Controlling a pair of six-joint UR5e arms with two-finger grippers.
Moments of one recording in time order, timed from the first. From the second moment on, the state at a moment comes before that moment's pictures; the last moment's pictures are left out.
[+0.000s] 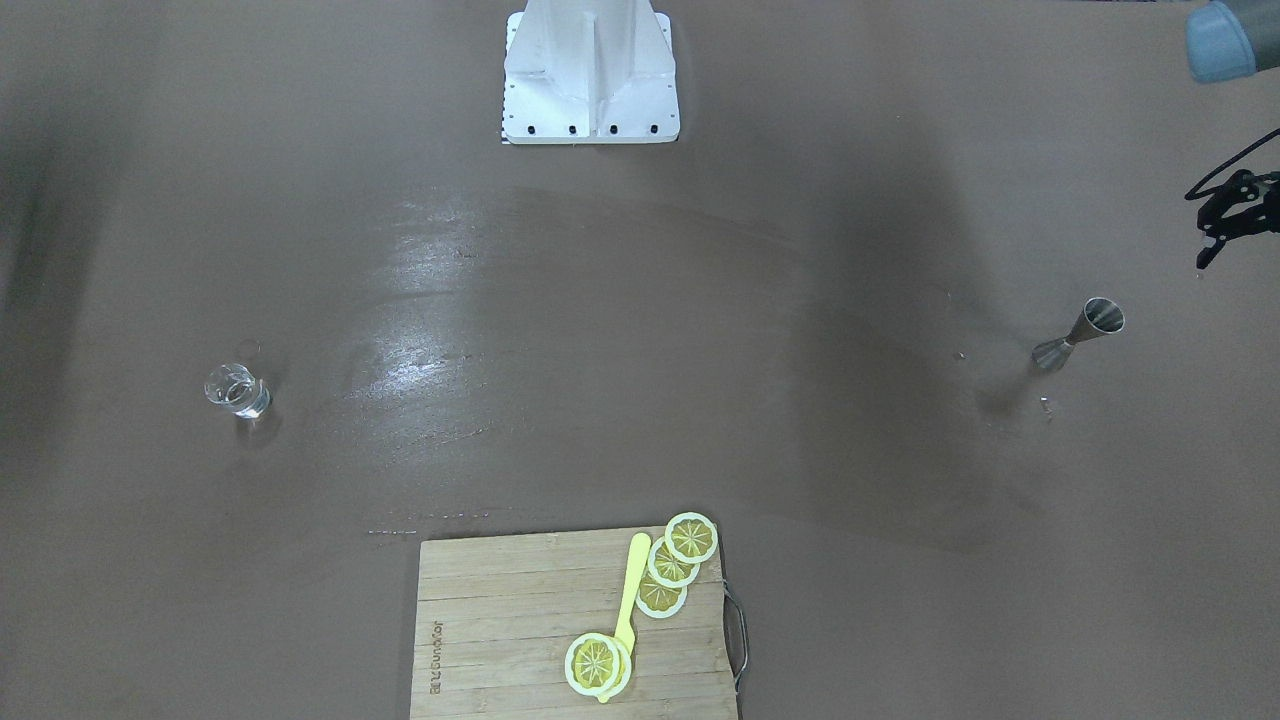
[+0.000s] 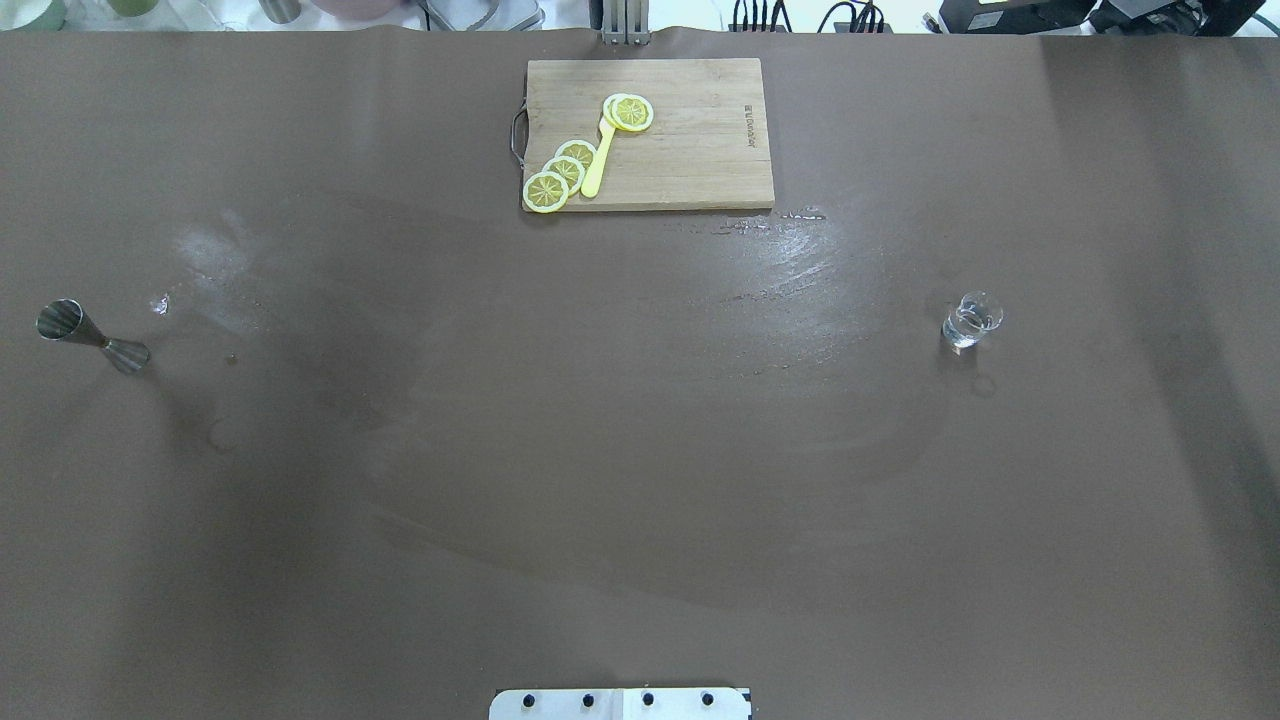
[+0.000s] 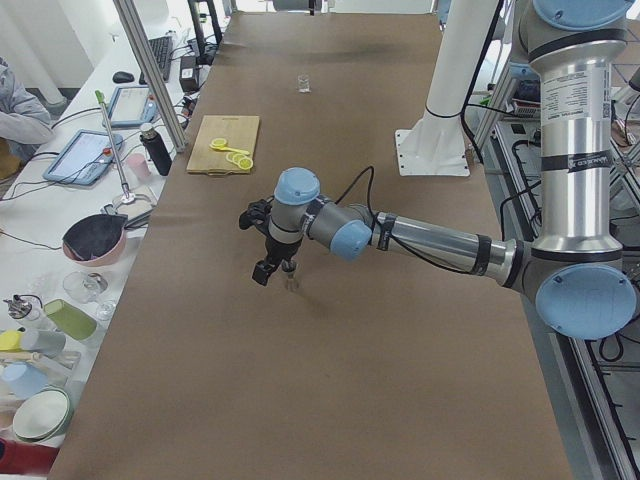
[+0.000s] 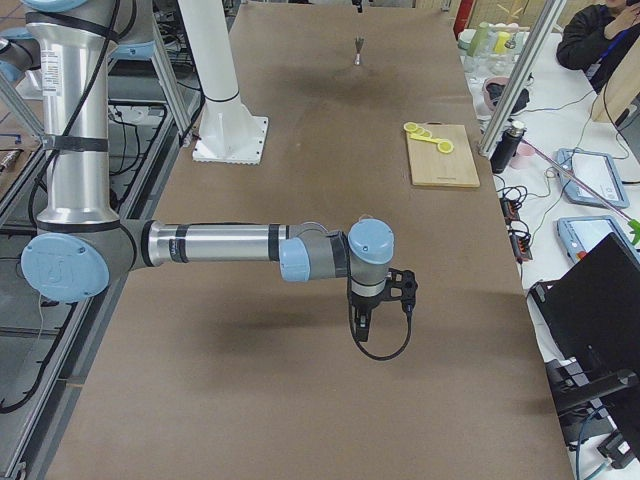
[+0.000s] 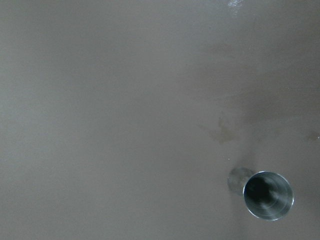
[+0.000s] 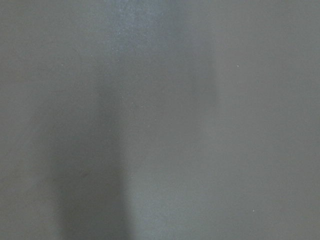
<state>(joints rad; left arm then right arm) -1.31 -1.43 -1.89 -2.02 -2.17 -0.03 1.49 -1.62 1.65 -1.48 2.29 0.21</state>
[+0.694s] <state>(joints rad) -1.28 -1.25 -1.86 -2.67 -2.02 -0.34 1.45 -1.52 1.62 -1.49 2.31 0.20</state>
